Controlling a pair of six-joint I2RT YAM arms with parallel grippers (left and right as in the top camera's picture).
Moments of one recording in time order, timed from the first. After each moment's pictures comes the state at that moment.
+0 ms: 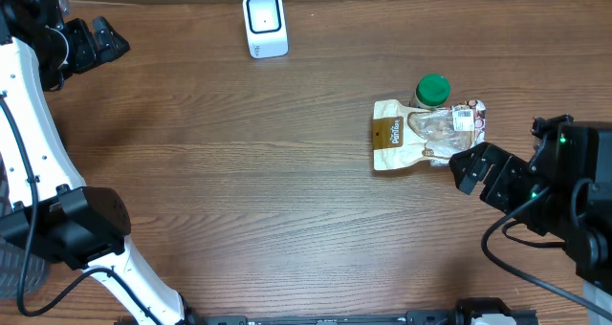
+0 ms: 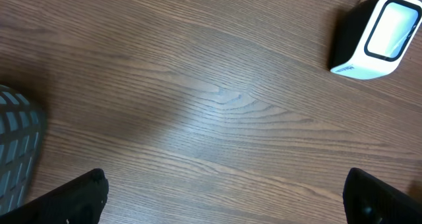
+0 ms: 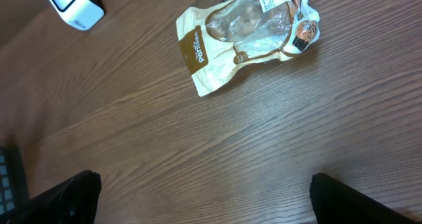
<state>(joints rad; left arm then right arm) 0.37 2.08 2.39 -1.46 0.23 -0.05 0.01 1.03 1.49 -1.47 -0.17 0.49</state>
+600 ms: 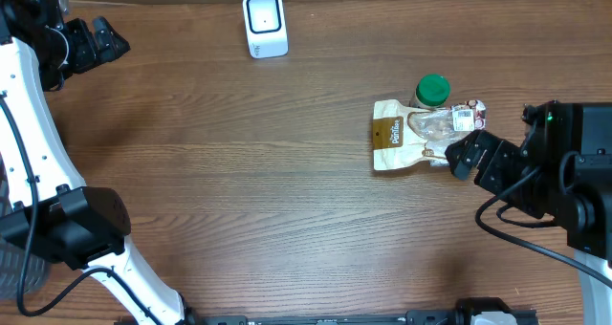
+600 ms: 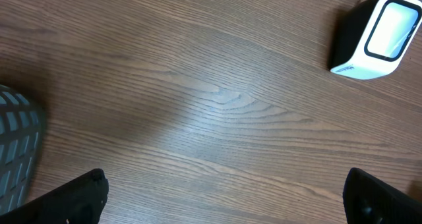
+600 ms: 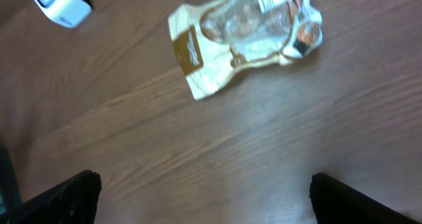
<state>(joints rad) 0.37 2.08 2.39 -1.46 0.23 -0.05 0.01 1.10 1.49 -1.44 -0.17 0.49</state>
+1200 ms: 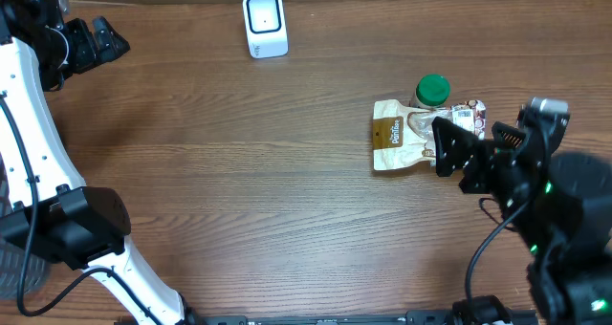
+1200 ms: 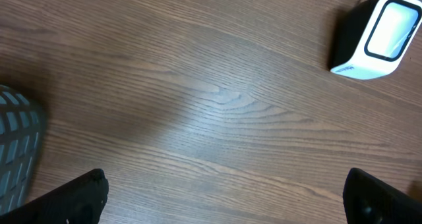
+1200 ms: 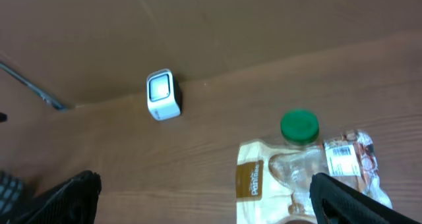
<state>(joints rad) 0.37 2.08 2.39 -1.46 0.23 -0.05 0.18 0.73 1.04 -0.68 -0.07 0.37</state>
